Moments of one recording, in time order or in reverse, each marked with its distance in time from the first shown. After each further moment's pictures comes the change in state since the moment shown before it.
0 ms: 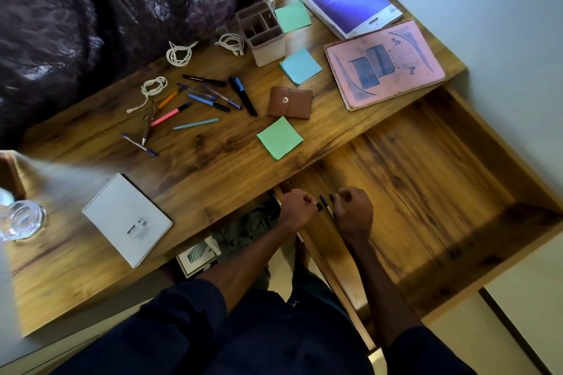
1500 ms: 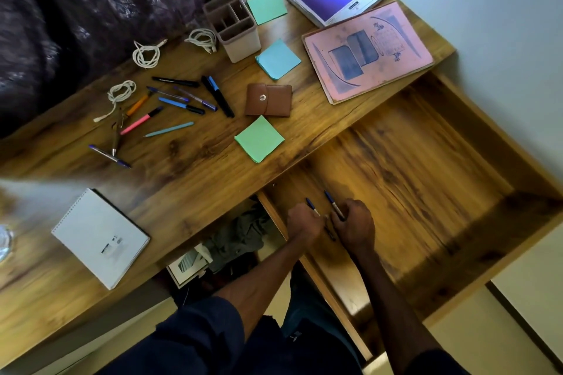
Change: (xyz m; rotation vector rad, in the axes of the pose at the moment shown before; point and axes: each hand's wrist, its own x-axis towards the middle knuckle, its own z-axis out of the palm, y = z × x) left_hand 0.021 -0.002 0.084 0.046 0.032 -0.292; right_hand 0.008 0.053 -0.003 -0.191 -0.225 0.077
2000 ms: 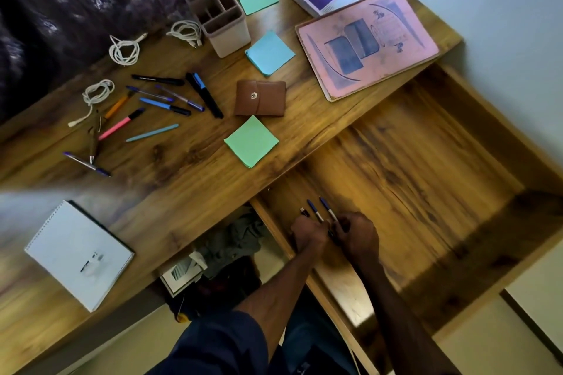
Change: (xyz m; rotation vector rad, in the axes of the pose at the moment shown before) left_hand 0.032 -0.010 0.055 -0.341 0.044 -0.352; right_hand 0.006 0.023 0.018 -0.031 -0.100 0.034
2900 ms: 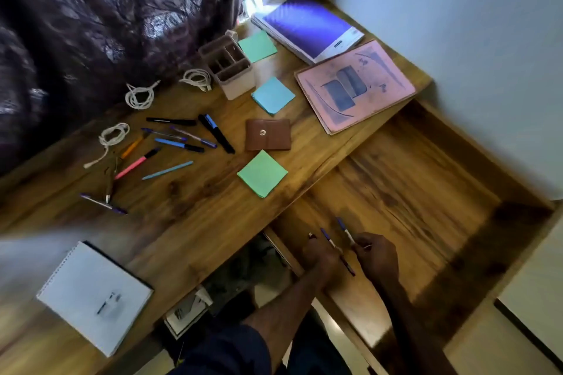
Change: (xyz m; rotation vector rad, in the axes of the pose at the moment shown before) left_hand -0.039 0.028 -0.050 0.055 -0.266 0.078; right_hand -0.023 -0.019 -0.033 0.143 0.131 0.152
